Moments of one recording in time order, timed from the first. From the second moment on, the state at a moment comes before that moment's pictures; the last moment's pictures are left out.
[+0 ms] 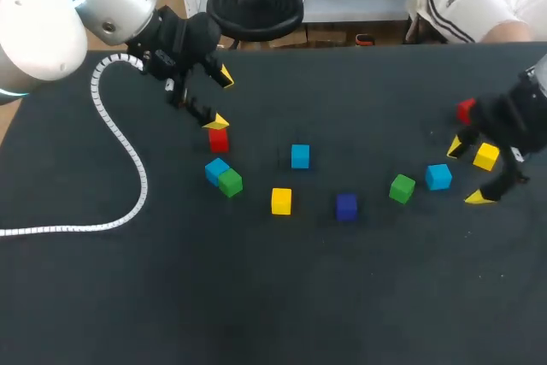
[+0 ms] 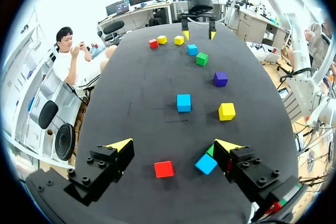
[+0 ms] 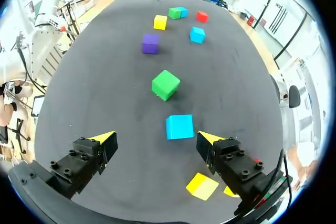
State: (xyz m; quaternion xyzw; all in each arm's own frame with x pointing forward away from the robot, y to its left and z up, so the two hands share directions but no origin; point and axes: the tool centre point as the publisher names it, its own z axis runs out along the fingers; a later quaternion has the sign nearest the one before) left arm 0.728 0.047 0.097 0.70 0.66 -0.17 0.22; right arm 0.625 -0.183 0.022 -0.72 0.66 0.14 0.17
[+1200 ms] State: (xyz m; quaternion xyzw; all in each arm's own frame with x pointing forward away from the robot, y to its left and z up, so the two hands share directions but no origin) left arm 0.728 0.047 0.097 0.70 0.66 -0.17 0.22; right arm 0.649 -0.167 -0.006 -0.70 0.67 0.20 0.15
